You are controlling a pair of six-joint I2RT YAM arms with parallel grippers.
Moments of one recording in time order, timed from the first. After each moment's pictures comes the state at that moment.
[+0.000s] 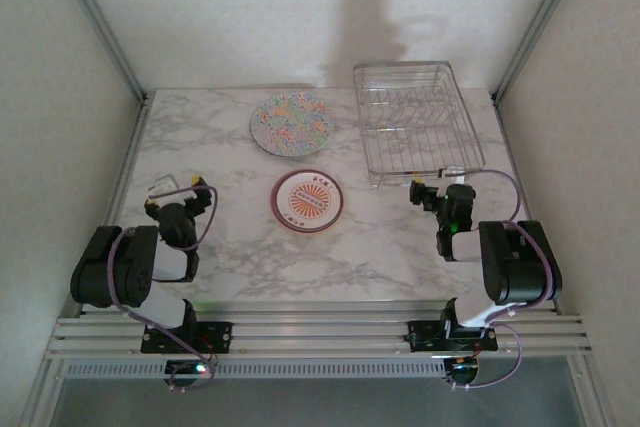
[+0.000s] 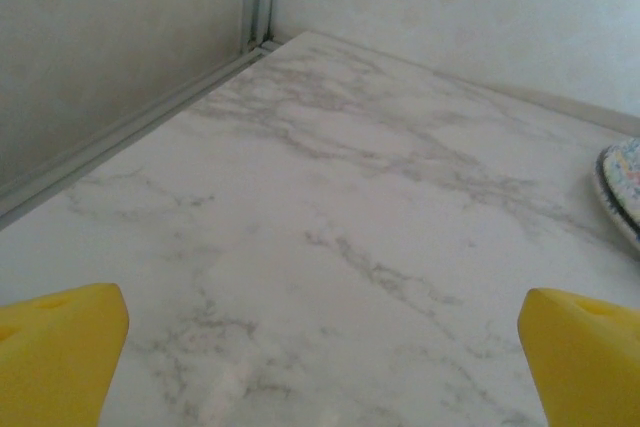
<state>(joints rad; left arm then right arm) 0.05 1.53 0.16 1.22 -0.30 -0.23 0.05 1.54 0.34 0.83 0.06 0.06</state>
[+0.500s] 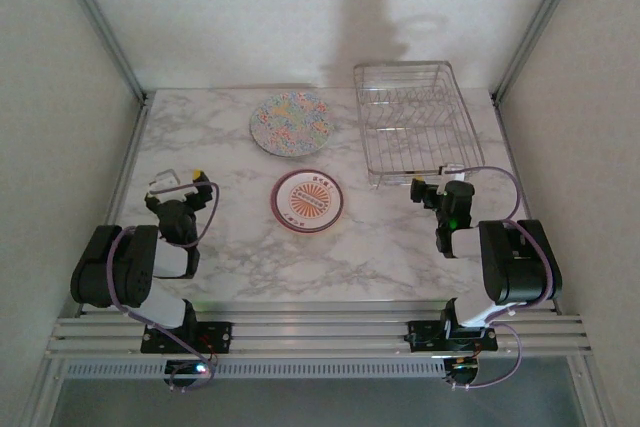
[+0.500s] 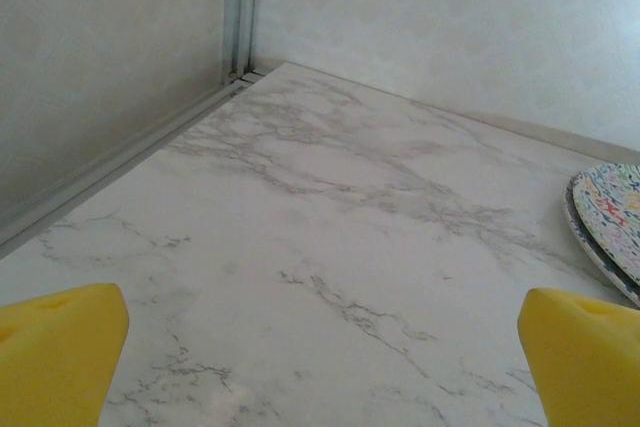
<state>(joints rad) 0.04 1.53 0.18 1.24 -0.30 -0.21 0.06 1.54 0.35 0.79 0.09 0.06</state>
